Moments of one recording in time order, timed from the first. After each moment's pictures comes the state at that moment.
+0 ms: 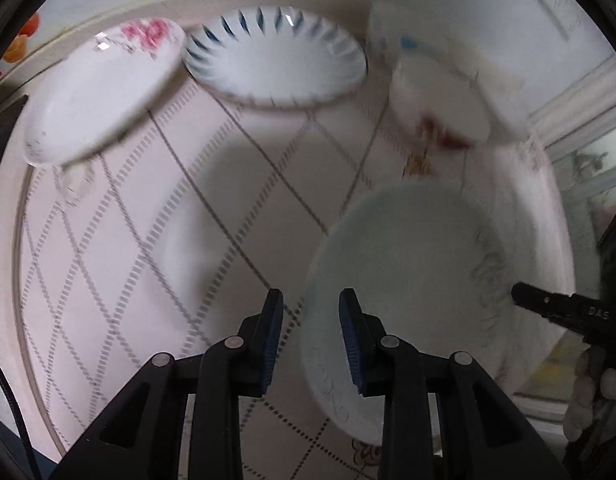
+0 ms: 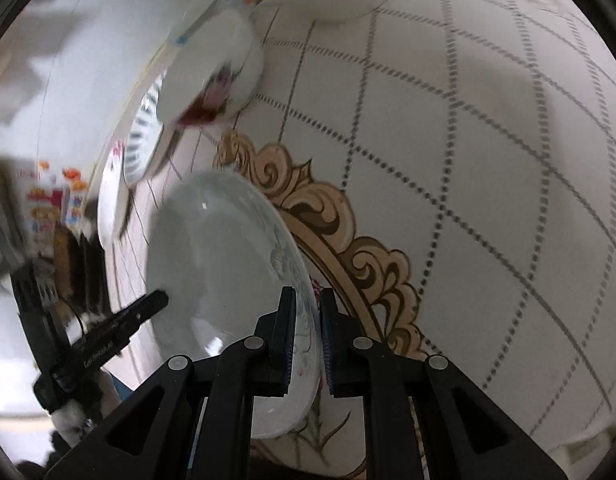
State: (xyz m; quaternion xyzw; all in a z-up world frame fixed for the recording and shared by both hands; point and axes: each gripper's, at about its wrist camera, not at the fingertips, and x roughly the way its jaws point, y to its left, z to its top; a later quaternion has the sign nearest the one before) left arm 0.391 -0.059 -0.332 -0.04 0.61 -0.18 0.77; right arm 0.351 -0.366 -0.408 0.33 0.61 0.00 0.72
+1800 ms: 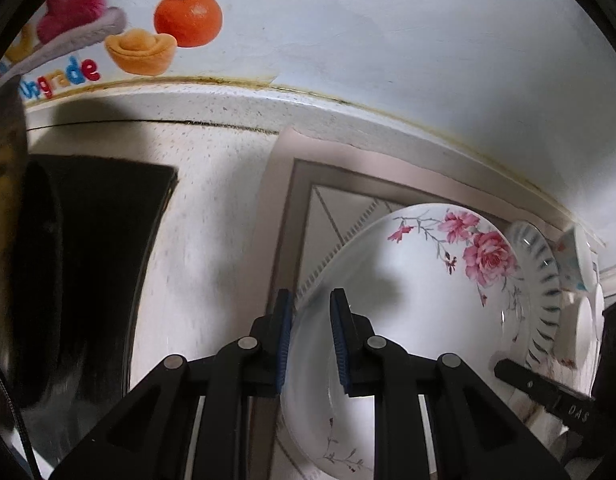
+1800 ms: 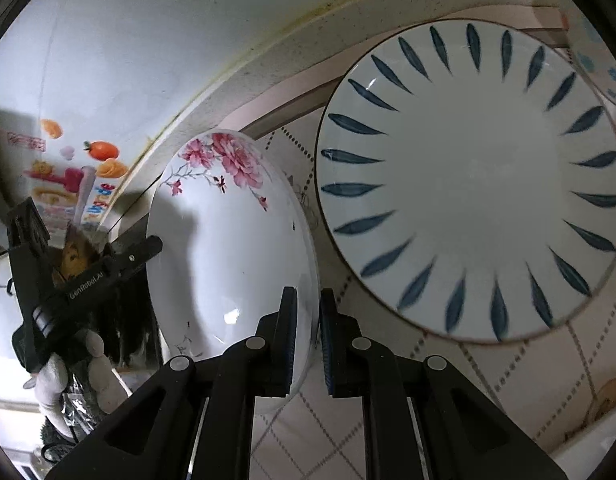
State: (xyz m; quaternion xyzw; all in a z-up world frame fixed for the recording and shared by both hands) left arm 0.563 0.191 -0.334 -0.09 0.57 -0.05 0.81; right arm 0.589 -0.092 -0.420 0.27 0.60 0.11 0.75
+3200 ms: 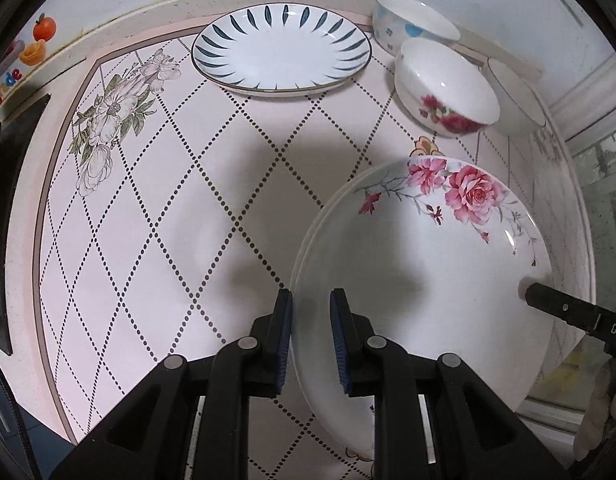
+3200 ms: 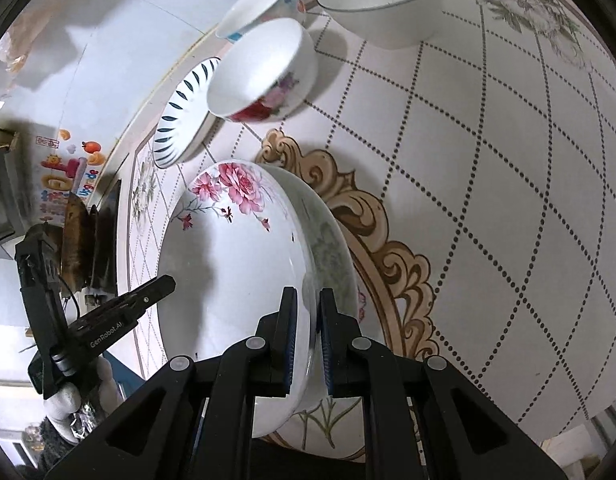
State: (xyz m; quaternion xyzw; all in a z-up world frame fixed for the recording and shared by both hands) left arm 0.361 -0.067 -0.349 0.02 0.62 -0.13 0.77; right arm 0.352 -0.360 -0.396 0.28 0.61 0.07 0.74
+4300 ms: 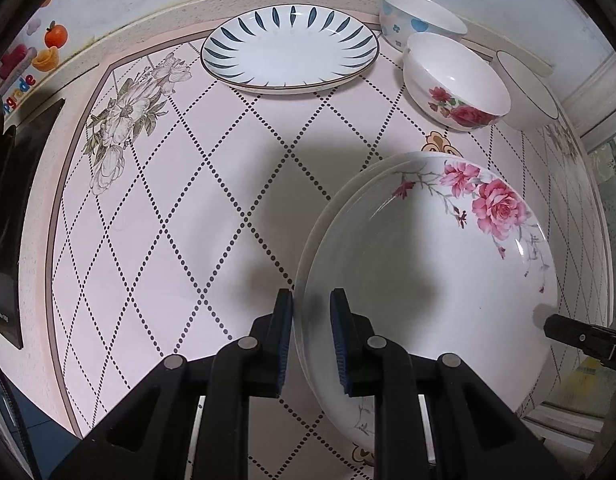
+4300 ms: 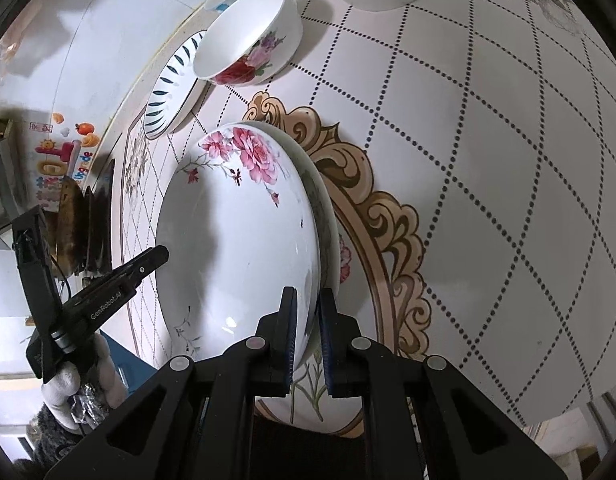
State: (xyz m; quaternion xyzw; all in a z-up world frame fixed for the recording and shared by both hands) left arm 0.356 -0.072 -0.352 0.04 0.62 -0.10 0.78; right arm 0.339 -0.358 -0.402 0.27 0.64 0.07 0.72
